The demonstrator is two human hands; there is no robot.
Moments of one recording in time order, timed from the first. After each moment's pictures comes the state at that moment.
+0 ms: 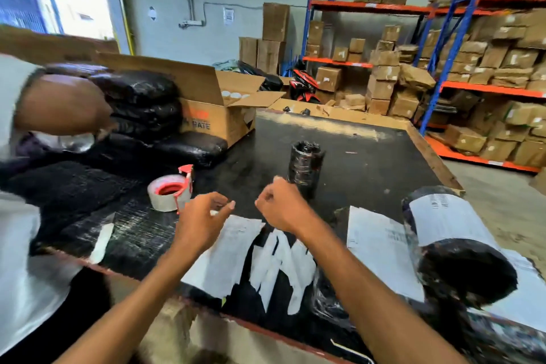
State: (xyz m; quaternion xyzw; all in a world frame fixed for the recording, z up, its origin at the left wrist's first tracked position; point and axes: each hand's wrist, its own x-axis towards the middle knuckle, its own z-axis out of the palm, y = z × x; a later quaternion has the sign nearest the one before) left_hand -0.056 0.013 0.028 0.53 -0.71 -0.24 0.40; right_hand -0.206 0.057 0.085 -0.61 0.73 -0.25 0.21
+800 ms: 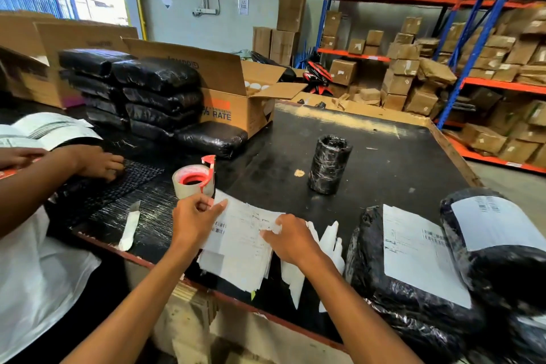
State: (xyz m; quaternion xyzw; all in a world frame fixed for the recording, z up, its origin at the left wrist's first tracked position) left_hand -0.004 -0.020 -0.013 0.56 -0.57 -0.34 0.50; right_hand -0.174 0.056 0.014 -0.57 0.76 -0.22 0.25
